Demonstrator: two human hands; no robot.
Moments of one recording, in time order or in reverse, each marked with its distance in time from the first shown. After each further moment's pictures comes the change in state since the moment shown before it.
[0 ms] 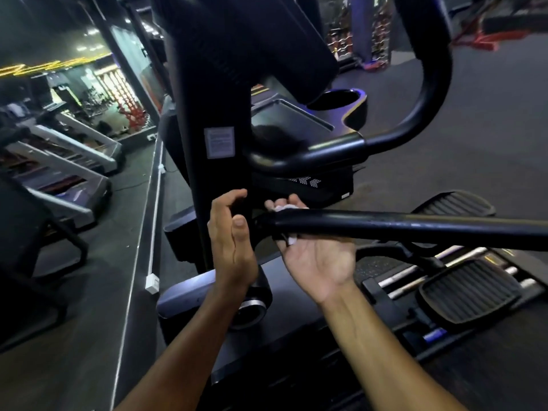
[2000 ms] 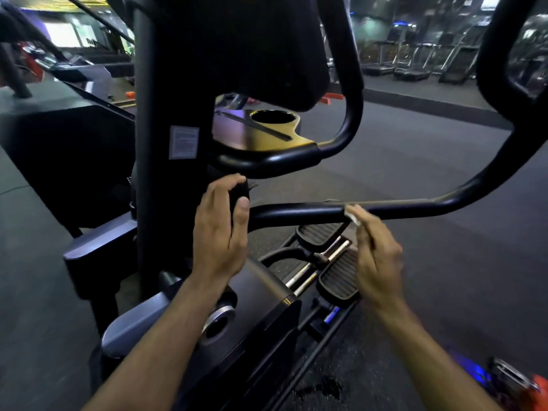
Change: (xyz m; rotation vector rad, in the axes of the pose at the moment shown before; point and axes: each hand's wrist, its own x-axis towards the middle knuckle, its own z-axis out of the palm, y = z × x) left_hand 0.014 -0.058 0.000 -0.370 -0.288 0.022; right_hand -0.117 -0.041 0.012 -2.104 0.664 -1.058
